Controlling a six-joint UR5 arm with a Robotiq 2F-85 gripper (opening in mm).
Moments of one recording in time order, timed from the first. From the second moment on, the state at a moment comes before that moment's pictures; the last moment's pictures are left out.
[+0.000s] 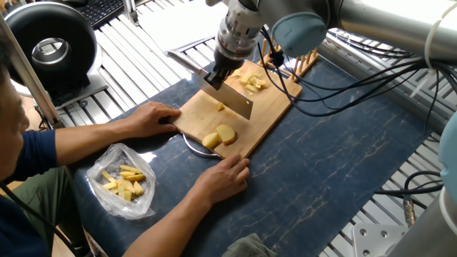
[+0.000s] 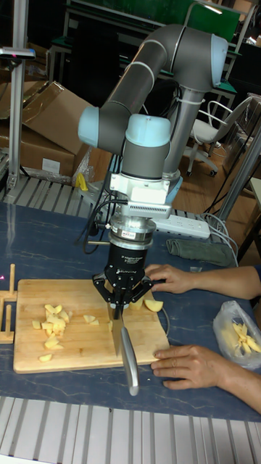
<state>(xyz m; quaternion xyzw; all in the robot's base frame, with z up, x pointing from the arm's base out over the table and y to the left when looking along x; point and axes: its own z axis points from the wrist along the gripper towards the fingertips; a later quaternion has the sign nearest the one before) 0.615 0.017 0.074 -0.08 0.98 0.03 0.16</state>
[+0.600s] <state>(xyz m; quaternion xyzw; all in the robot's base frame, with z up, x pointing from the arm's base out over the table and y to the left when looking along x) 0.612 0.018 0.086 -0.09 0.98 0.03 0.15</state>
